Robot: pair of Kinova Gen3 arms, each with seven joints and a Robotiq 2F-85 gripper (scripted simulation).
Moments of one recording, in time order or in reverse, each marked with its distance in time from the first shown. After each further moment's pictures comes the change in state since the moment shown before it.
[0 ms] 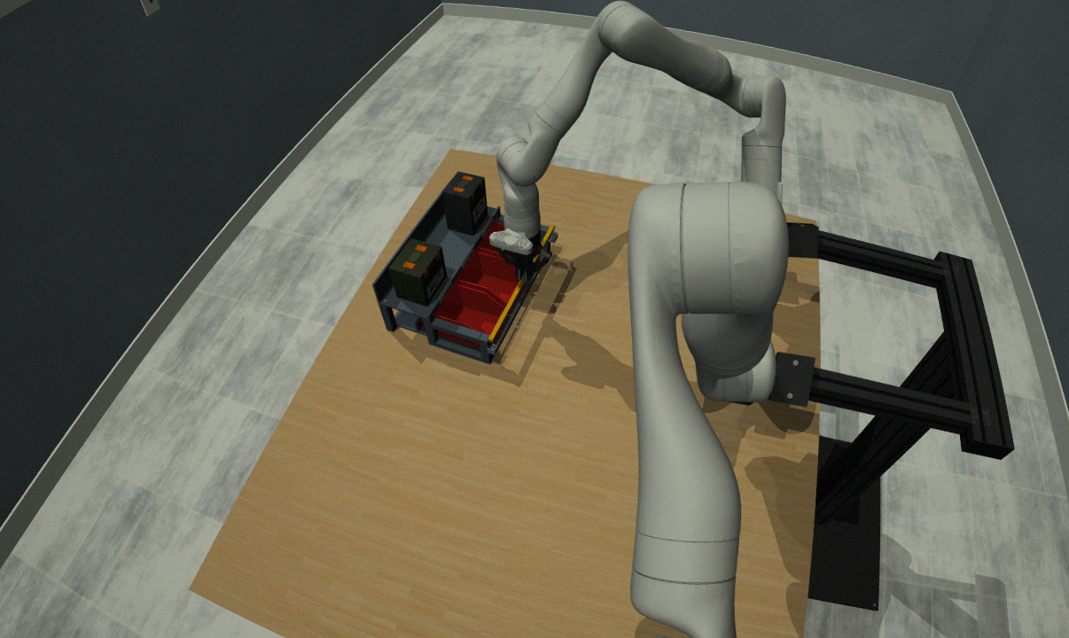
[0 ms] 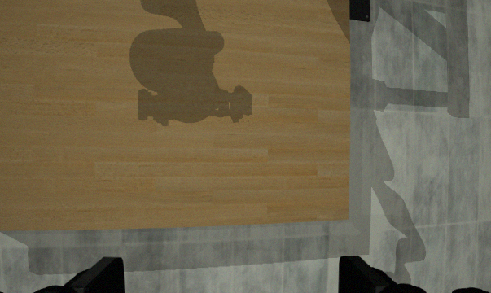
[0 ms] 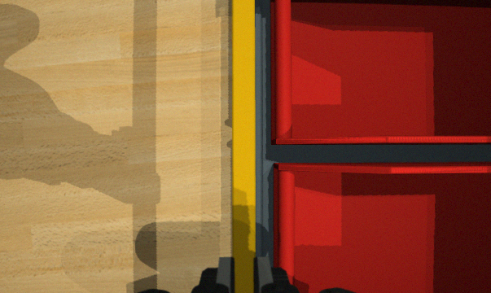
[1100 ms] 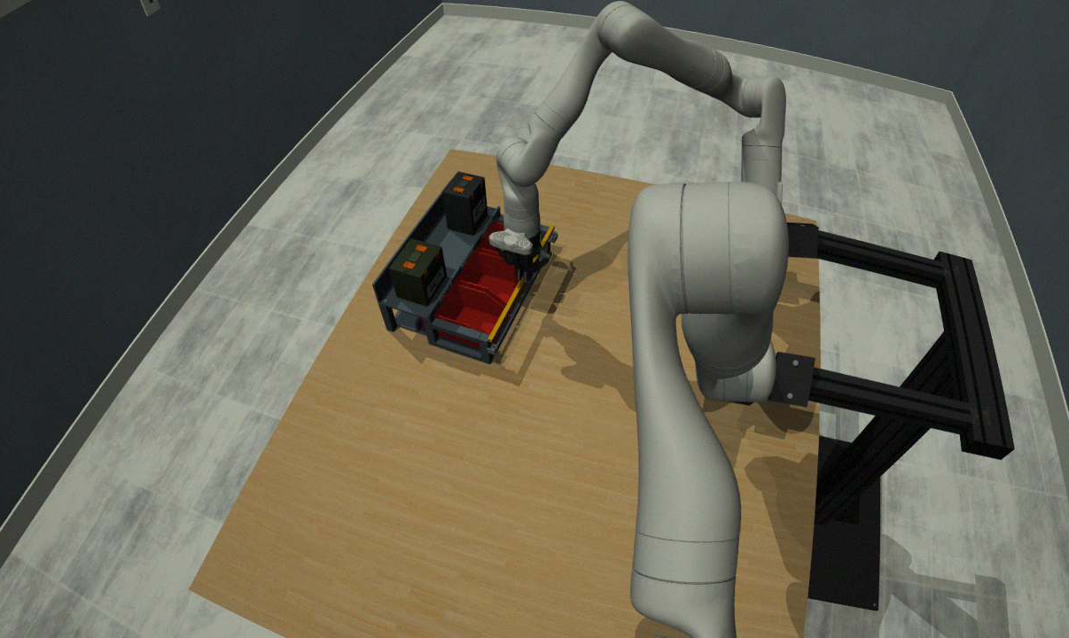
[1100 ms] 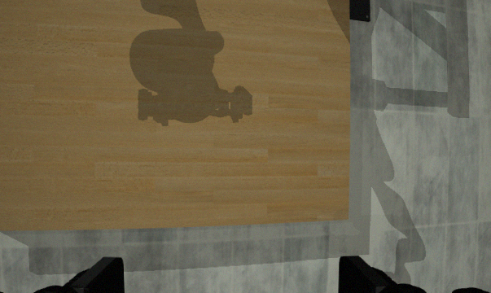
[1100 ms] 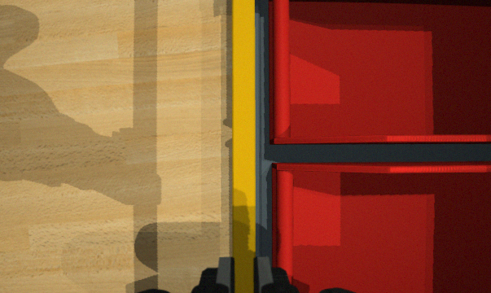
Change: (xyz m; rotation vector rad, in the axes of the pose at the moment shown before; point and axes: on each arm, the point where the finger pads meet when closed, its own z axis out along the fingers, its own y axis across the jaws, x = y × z) left arm 0.000 0.000 0.000 0.000 0.000 0.000; right arm 0.000 0.001 0.001 -0.001 0.002 0.002
